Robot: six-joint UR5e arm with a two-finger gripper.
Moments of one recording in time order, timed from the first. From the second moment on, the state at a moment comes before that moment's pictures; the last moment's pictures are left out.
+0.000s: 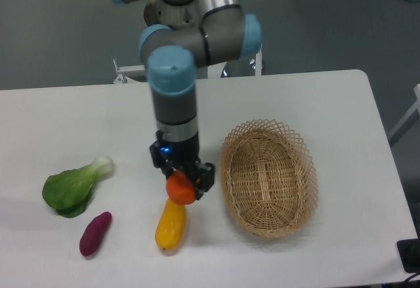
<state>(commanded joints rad) 2.16 -1.89 -1.80 -0.76 1.64 0.90</state>
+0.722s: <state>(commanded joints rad) 2.07 -1.99 -1.85 -0.76 1.66 0.95</state>
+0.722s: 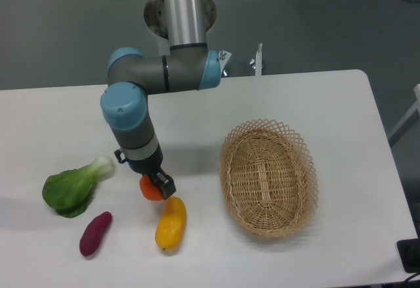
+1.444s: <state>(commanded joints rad) 2.06 -2.02 -1.86 -0.75 1.66 0.95</state>
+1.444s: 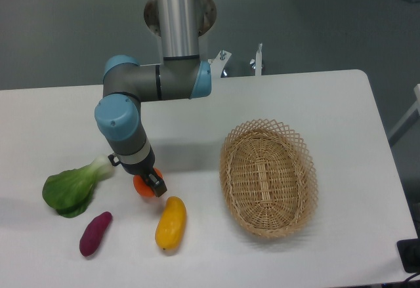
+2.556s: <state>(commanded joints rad) 2.20 -1.88 -1.77 -0.78 1.55 1.04</state>
